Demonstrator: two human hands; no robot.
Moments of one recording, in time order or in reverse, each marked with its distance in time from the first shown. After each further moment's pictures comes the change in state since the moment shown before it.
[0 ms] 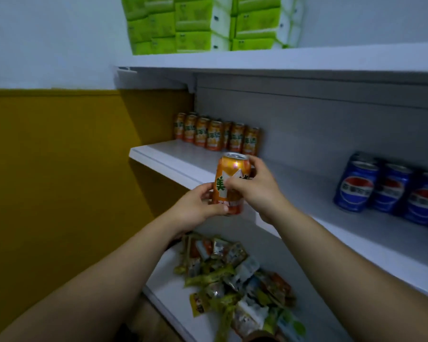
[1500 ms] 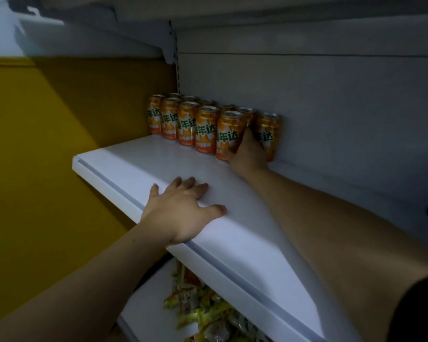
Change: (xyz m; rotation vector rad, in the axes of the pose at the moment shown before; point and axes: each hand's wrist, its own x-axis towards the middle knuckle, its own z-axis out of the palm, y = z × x) left_hand 0.195 -0.044 -0.044 1.186 0.048 -0.128; right_hand 0.320 0.125 0.040 -0.607 0.126 -0.079
